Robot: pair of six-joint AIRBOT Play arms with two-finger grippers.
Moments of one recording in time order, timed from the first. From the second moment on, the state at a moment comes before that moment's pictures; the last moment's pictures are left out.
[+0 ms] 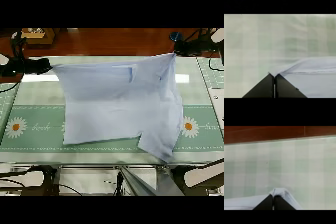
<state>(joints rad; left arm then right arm) 0.16 -1.51 1.31 0.99 -0.76 -1.20 -0.12 -1.77 1.82 -1.26 0.91 1.46</state>
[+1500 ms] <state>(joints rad) 0.14 -1.73 1.47 1.01 -1.34 -1.41 -0.13 -1.86 1.78 -1.49 1.51 1.47</state>
